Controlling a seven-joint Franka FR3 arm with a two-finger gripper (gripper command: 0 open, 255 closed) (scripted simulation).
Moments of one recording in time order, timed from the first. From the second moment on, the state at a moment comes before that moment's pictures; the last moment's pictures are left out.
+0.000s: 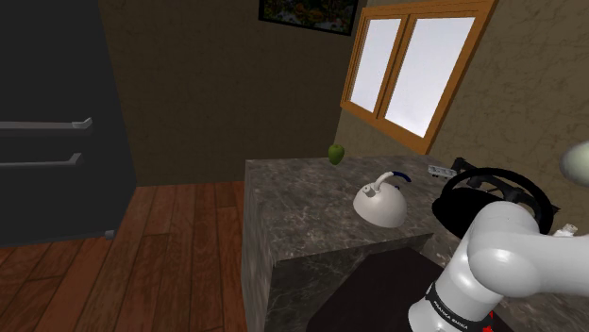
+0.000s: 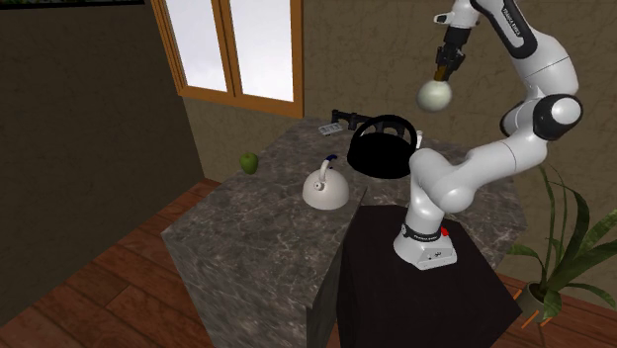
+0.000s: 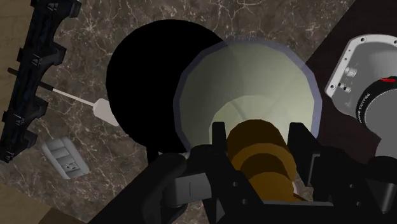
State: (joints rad) arm 0.04 -1.25 -0.64 -1.71 -0.89 0.84 -0.99
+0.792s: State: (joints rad) arm 0.20 -1.13 -0.85 -1.26 -1.18 0.84 -1.41
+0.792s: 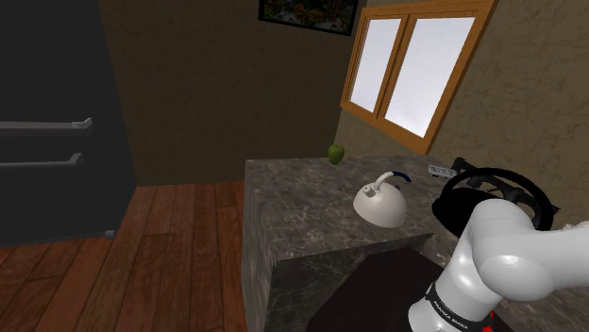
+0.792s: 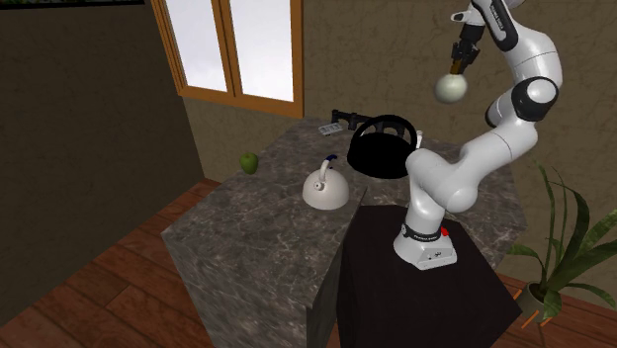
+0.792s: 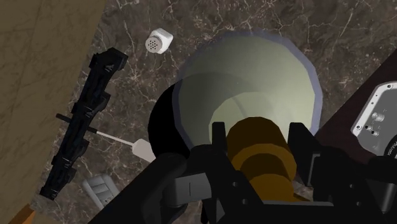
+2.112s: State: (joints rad) arm 0.07 -1.38 -0.88 -1.62 -1.22 0.96 -1.32
